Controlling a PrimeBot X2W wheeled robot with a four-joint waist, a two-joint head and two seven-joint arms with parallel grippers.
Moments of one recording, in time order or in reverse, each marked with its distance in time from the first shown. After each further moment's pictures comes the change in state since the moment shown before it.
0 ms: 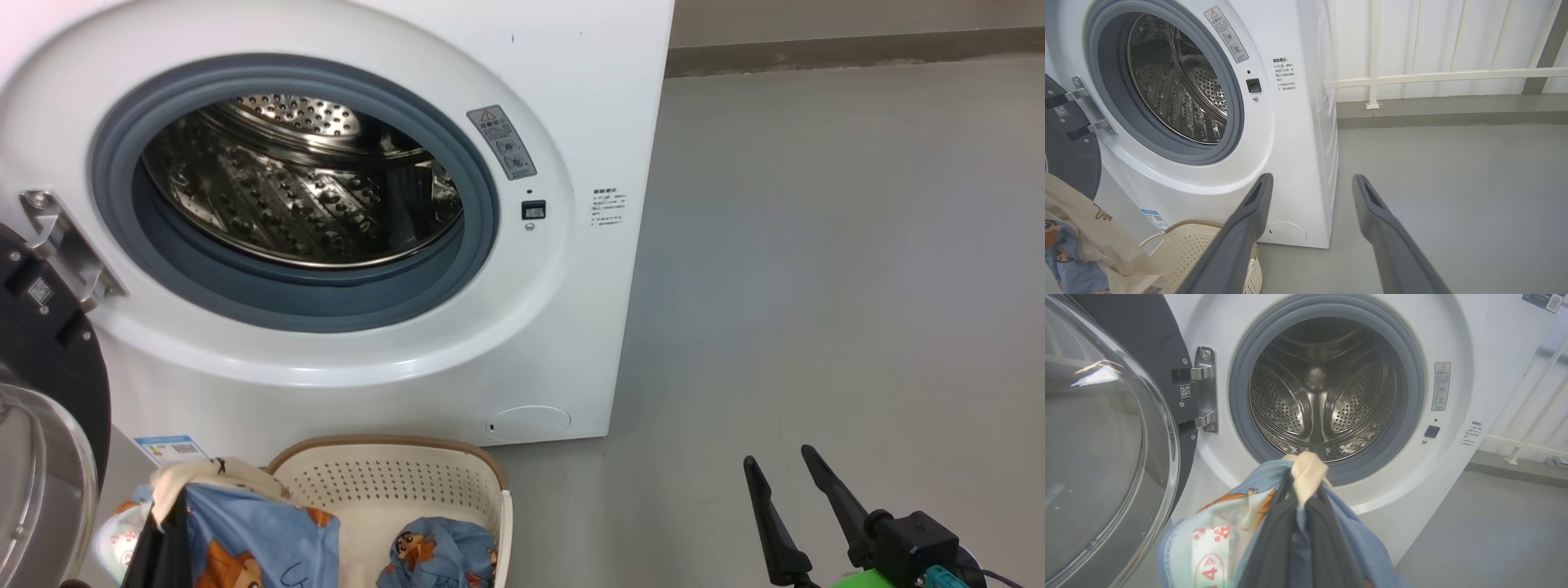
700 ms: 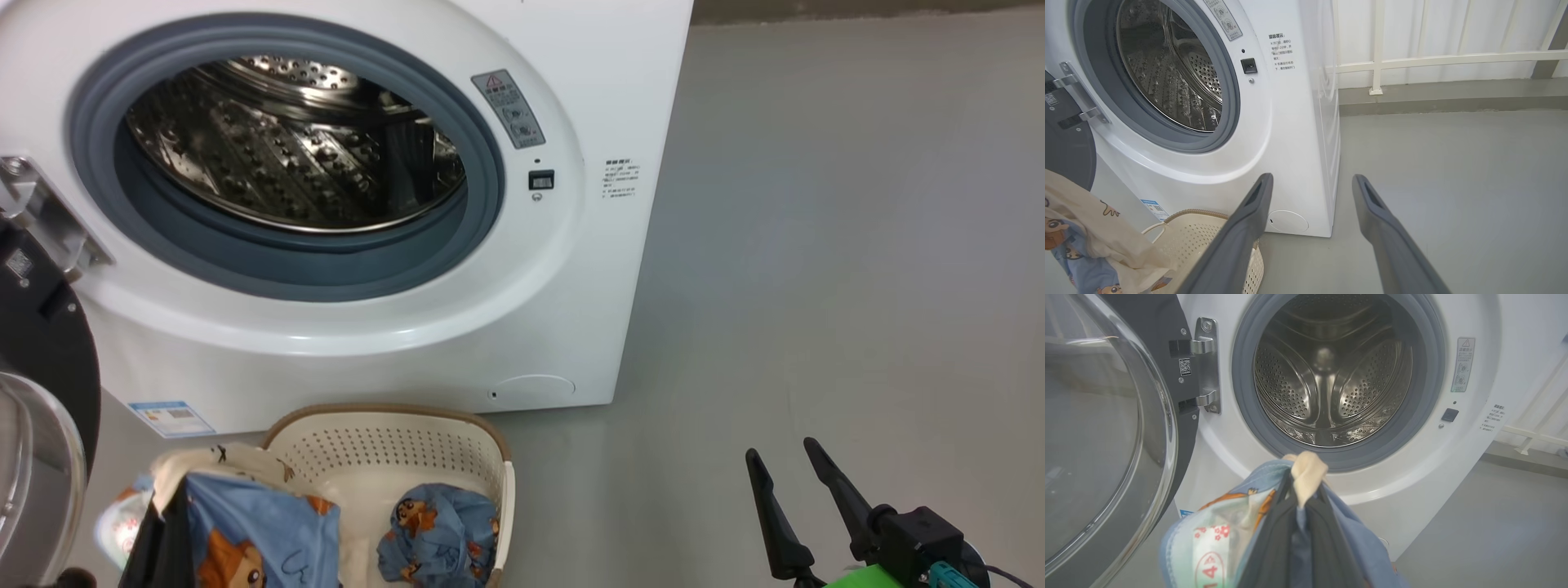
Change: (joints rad) left arm -0.021 -0.009 0.003 0.015 0.007 -0.005 0.000; right arm -0.004 0.001 -0.005 -0.016 0.000 0.000 0.000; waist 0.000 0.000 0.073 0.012
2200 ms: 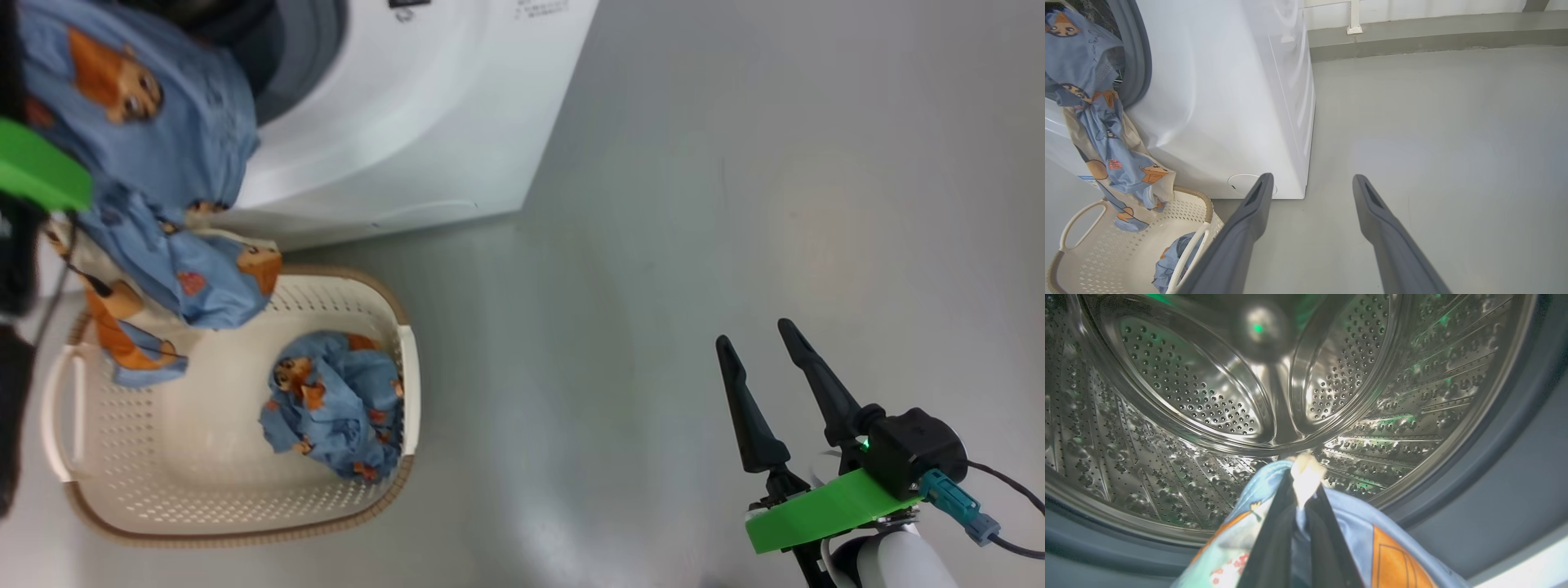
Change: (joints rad) left arm -1.057 0.241 -0.257 0.556 -0.132 -0.042 0.110; right arm -0.192 -0.001 0.051 -0.045 0.008 0.000 -0.003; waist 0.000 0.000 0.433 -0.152
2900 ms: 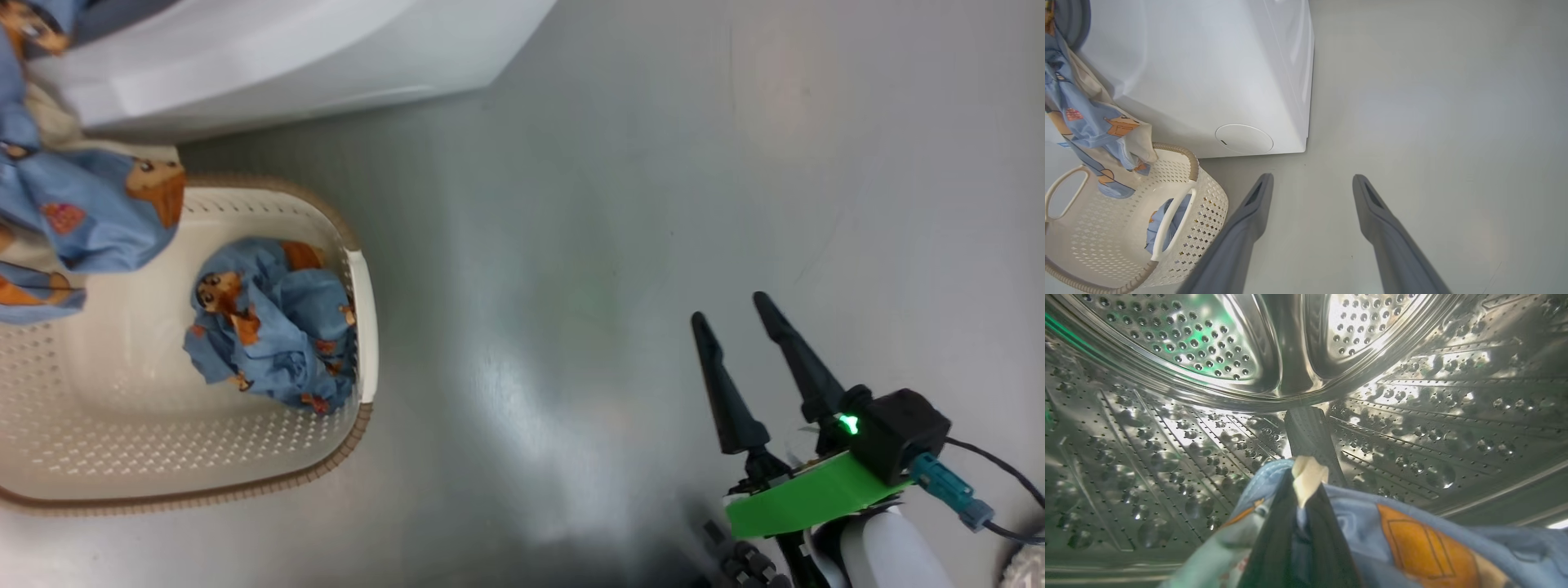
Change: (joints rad) left arm -0.448 0.068 -0.181 0.256 -0.069 0.000 0.127; right arm -0.036 0.000 0.050 -0.039 0.043 0.000 0.000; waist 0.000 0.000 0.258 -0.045
